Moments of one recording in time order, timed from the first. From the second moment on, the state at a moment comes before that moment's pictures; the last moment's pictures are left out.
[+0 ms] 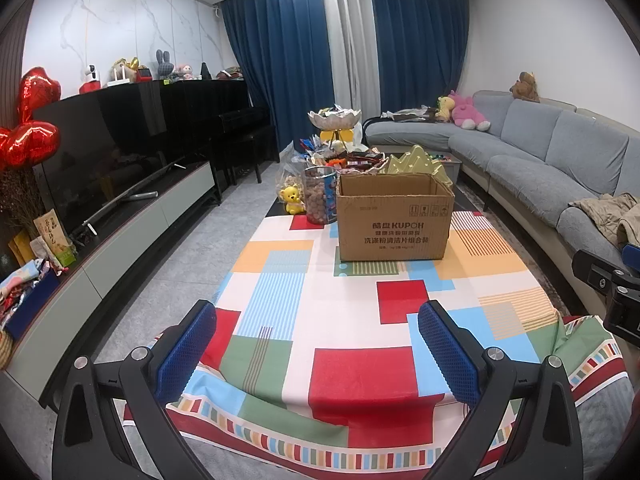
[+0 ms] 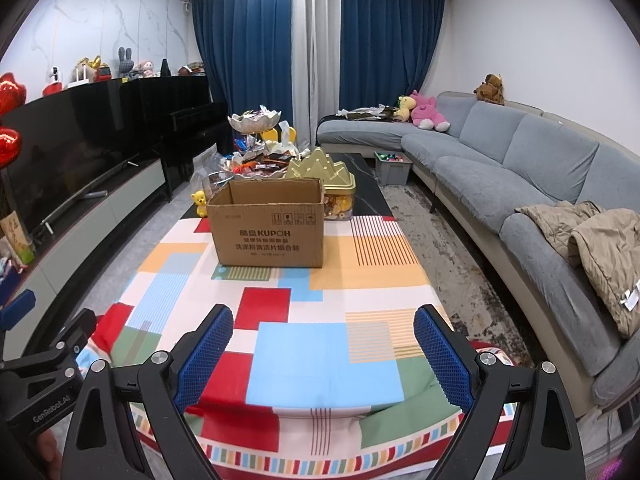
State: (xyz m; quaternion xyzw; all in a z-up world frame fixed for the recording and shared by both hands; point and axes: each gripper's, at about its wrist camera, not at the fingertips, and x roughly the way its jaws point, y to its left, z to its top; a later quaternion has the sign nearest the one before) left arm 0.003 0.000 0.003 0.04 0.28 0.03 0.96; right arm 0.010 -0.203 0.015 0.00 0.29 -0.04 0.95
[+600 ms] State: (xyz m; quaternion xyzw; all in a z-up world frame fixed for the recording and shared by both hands) left arm 0.000 -0.001 0.002 0.04 0.28 0.03 0.96; right arm 0.010 -0.204 0.015 0.00 0.30 -0.04 0.95
